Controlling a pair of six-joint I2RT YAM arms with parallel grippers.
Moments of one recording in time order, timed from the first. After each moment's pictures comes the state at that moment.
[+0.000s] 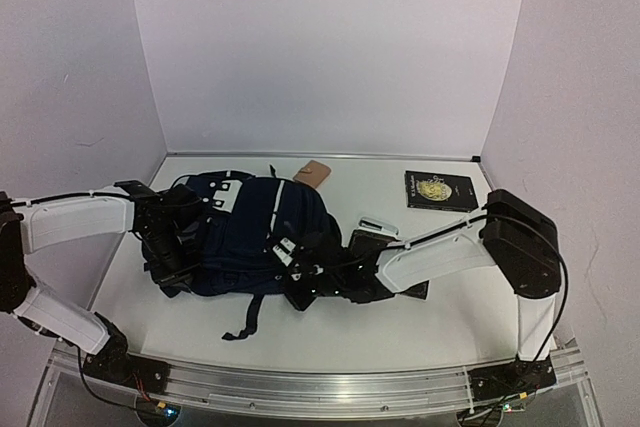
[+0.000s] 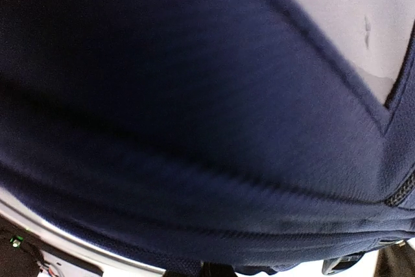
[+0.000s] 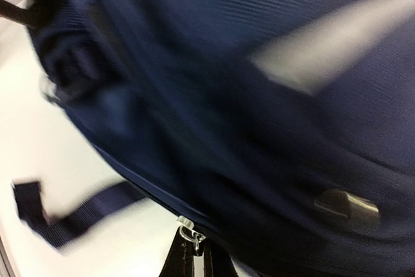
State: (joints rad) left arm -0.59 1.36 0.88 -0.98 0.00 -1.08; right arm 1.16 2.05 1.23 0.10 0.12 0.15
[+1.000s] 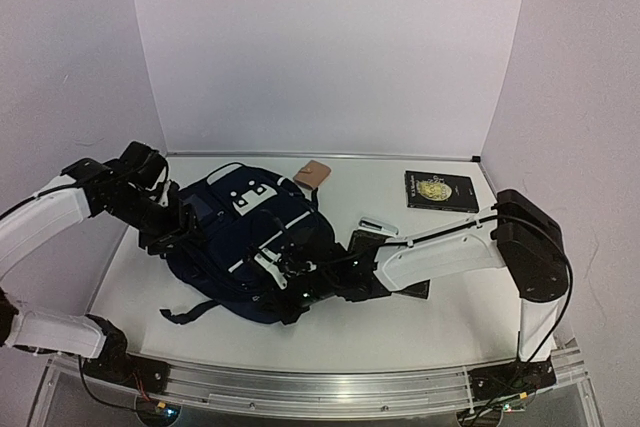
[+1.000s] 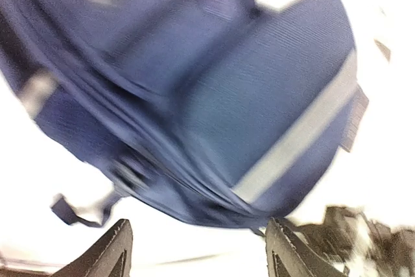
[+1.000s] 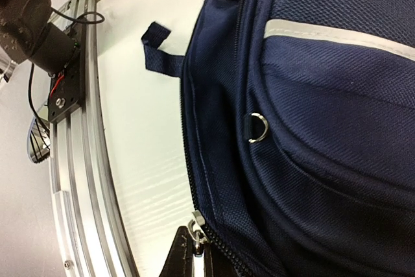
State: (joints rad) left arm -0.49 1.12 1.00 -0.94 0.23 -0.73; right arm 1.19 2.01 1.30 0.00 -0.25 0.23
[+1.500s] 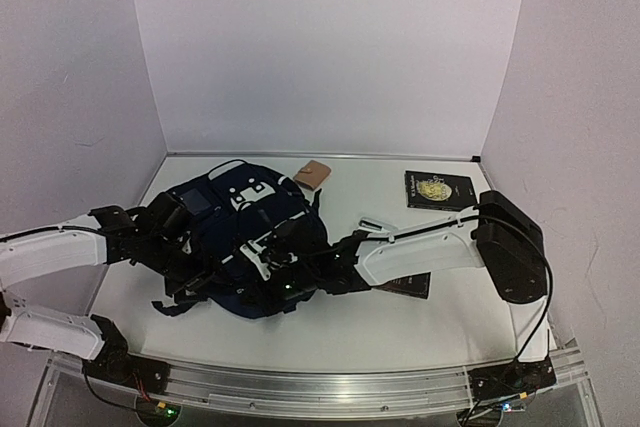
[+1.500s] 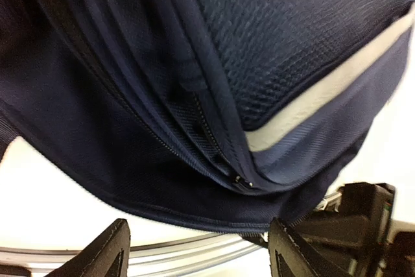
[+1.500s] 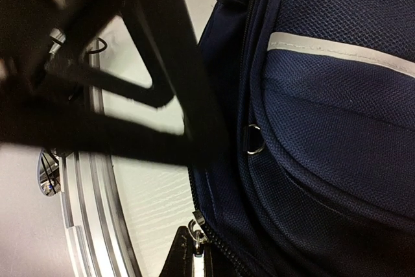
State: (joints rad) left arm -0.69 1.10 0.70 -0.68 0.29 -1.10; right arm 1.19 2.11 1.46 -0.03 -0.27 0.29
